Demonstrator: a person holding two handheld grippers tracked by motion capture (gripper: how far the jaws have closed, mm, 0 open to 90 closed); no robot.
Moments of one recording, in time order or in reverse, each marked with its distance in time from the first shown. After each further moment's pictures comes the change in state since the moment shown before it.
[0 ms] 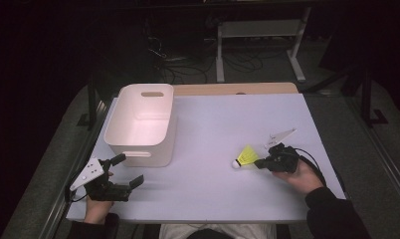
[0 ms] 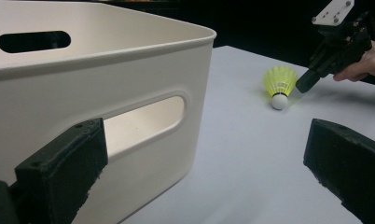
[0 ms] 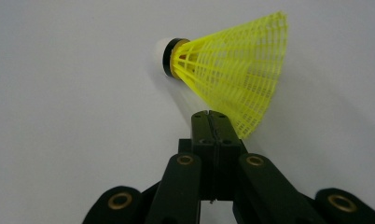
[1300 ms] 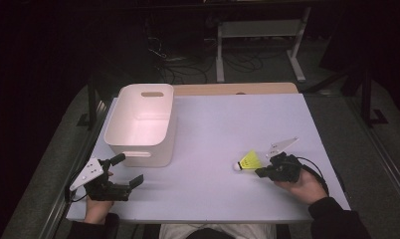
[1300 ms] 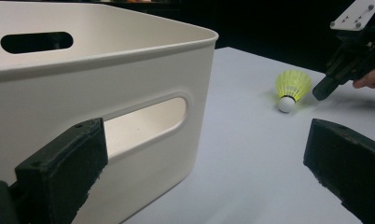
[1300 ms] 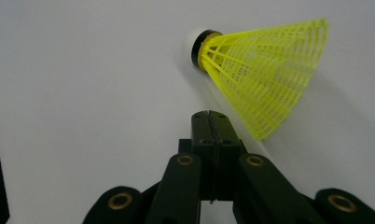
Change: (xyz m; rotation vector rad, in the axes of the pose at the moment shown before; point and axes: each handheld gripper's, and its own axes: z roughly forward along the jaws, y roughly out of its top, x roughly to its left) left arm 0.000 0.000 0.000 -0.003 0.007 -0.003; right arm 0.023 -0.012 -0.006 0.011 0.011 -0.002
